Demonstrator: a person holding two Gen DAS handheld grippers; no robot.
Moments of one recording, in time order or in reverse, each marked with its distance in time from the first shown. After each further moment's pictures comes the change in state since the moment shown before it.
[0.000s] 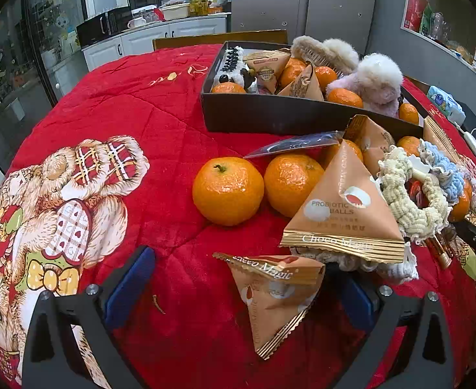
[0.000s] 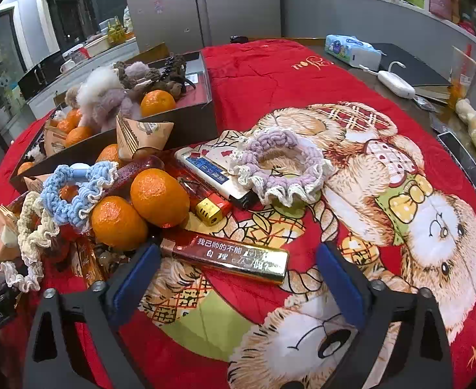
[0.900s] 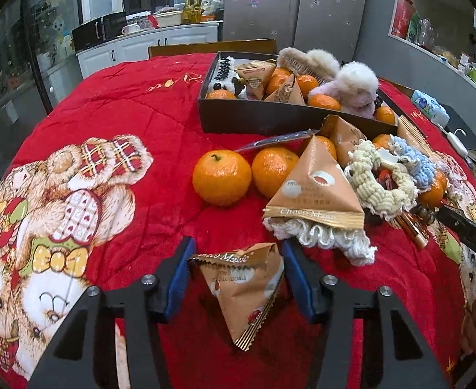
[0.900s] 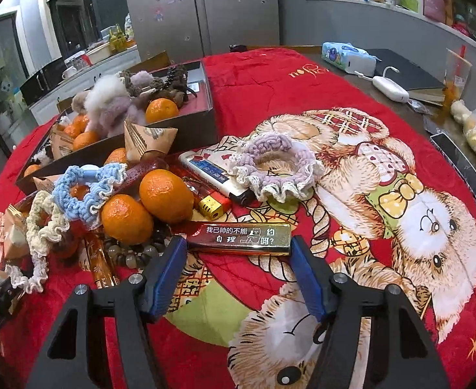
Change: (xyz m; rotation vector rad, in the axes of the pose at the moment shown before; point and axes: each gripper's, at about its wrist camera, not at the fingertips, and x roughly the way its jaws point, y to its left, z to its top) left arm -0.029 0.004 -0.019 -0.005 -0.037 -0.051; right arm -0.014 -0.005 -0.004 0.008 -0.039 0.024
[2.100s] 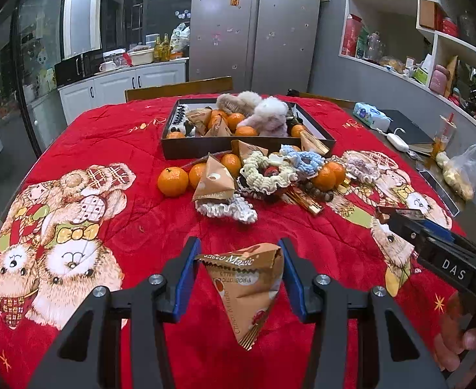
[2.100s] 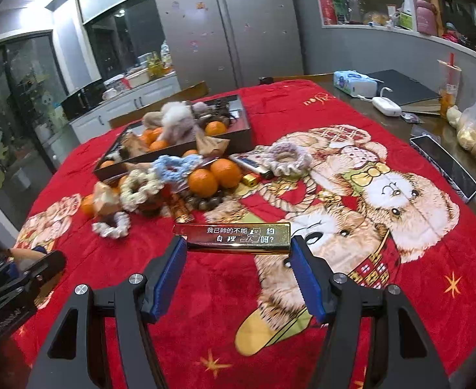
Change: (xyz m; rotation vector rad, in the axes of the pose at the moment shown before) left arm -0.120 -0.045 -0.049 0.087 -0.154 -0.112; right arm -0.116 0.000 -0.059 -0.024 -0.133 0.168
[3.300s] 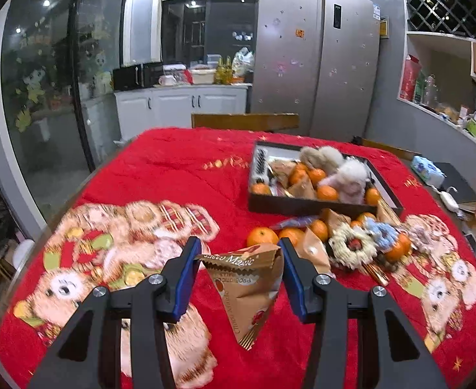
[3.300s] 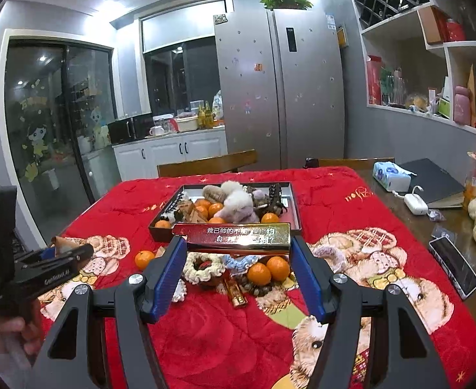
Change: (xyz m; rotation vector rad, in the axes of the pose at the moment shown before) left arm -0.010 0.075 0.054 -0.139 -0.133 0.230; right arm -0.053 0.047 0.056 -0.191 -0.269 0.114
